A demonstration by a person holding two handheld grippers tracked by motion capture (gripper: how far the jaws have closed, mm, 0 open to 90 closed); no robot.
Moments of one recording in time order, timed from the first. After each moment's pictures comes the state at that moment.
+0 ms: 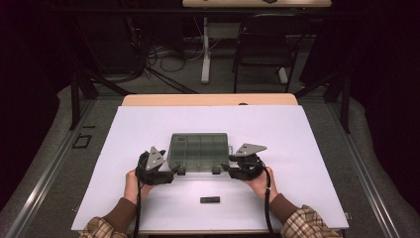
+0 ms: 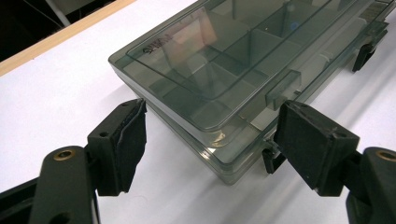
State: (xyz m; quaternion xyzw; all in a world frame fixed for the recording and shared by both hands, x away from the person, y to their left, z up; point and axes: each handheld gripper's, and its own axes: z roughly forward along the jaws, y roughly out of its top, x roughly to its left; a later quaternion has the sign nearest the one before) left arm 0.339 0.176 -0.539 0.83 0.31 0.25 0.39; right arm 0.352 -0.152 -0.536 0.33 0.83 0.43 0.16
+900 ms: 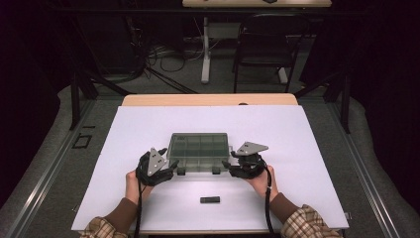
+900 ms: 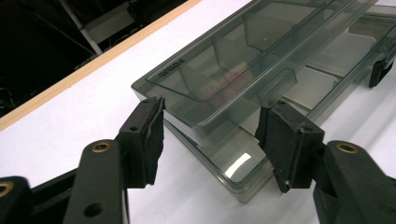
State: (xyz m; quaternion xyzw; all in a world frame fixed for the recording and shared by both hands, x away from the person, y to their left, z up) left arm 0.330 0.171 -0.535 0.81 0.30 0.32 0.40; right arm 0.352 -0.154 -0.531 0.32 0.82 0.43 0.19
